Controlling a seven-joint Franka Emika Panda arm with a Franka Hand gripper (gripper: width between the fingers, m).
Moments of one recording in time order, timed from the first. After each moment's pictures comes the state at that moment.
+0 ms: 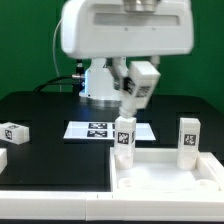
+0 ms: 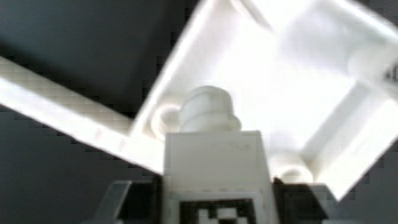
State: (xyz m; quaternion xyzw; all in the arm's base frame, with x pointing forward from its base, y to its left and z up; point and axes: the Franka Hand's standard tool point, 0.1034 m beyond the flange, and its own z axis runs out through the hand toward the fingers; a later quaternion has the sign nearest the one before) arm 0.601 0.014 0.156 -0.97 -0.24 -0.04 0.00
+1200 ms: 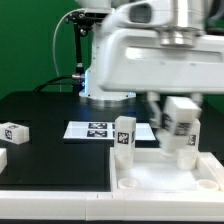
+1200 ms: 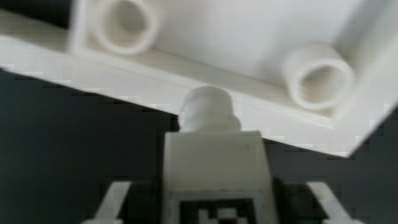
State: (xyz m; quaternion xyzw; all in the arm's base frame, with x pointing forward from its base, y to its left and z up) arm 0.650 0.072 0.119 -0.98 -0.14 -0.13 -0.02
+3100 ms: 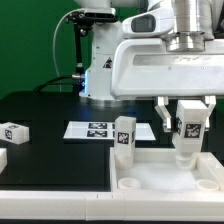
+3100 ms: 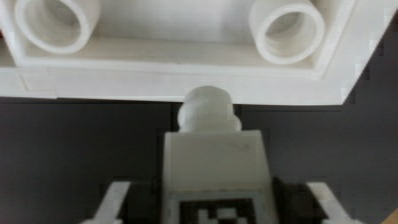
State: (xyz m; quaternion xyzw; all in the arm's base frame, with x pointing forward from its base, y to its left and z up) arm 0.644 0.069 0.113 -0.98 -0.03 -0.21 0.01
